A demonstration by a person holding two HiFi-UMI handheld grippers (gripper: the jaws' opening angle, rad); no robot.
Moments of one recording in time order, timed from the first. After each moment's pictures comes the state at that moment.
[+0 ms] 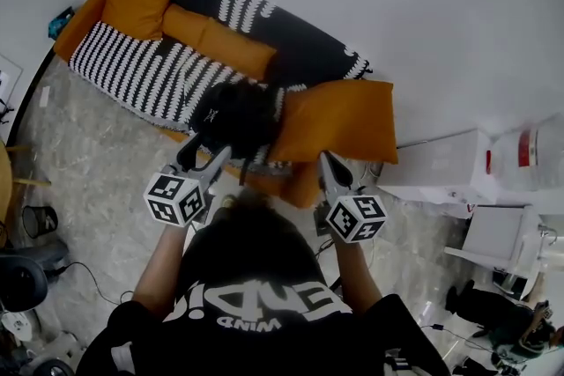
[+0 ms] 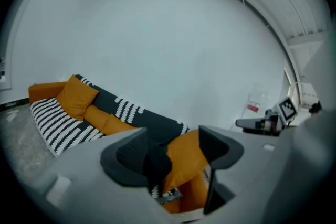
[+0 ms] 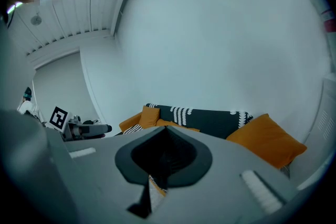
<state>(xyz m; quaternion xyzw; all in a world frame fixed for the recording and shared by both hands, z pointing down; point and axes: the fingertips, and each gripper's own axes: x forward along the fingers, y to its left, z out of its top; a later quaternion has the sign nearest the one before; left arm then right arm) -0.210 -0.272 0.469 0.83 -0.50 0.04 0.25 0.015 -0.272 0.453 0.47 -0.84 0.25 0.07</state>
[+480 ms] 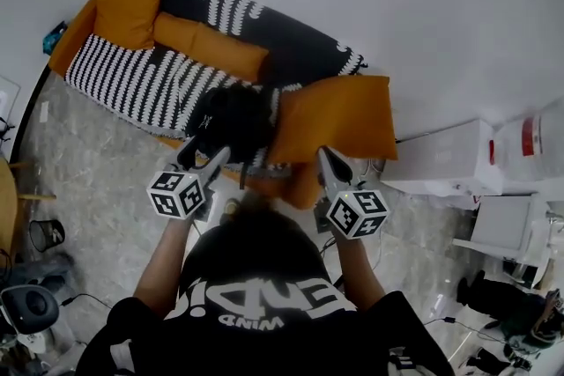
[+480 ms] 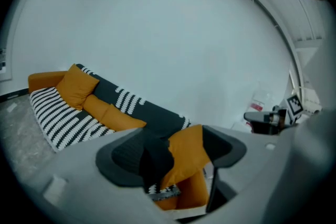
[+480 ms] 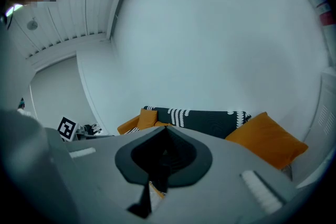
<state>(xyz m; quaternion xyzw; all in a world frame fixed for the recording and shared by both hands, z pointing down) -0.194 -0.299 0.511 0.82 -0.49 0.05 0.29 0.037 -0.291 0.458 0.48 -0.83 0.26 0.06</state>
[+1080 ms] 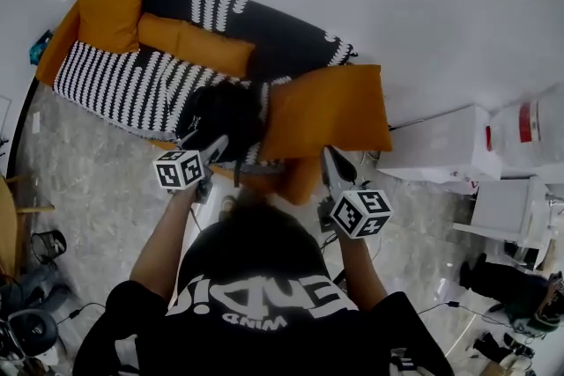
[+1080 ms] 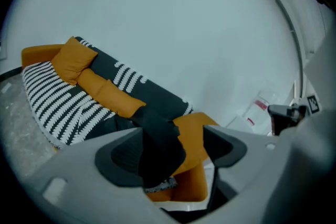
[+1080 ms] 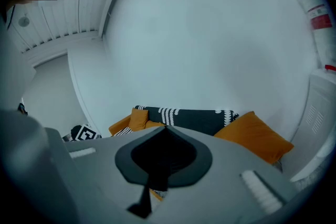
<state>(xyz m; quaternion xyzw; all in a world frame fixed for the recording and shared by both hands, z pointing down) -0.176 -0.353 0.607 0.80 -0.45 0.09 0.38 0.075 -0.300 0.468 0.52 -0.81 0.27 0.06</state>
